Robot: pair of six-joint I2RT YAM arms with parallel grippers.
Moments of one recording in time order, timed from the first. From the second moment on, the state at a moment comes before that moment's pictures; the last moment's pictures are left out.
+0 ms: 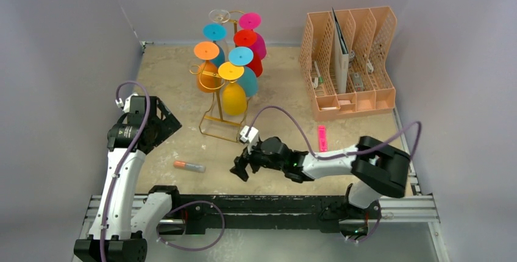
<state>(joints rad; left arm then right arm) -0.01 0.87 1.00 -1.11 -0.25 -0.70 1.15 1.62 0.64 0.58 -0.05 0.22</state>
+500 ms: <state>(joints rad) -0.01 0.86 1.03 -1.11 -0.22 -0.67 1.05 1.06 0.76 -0.18 0.14 0.46</state>
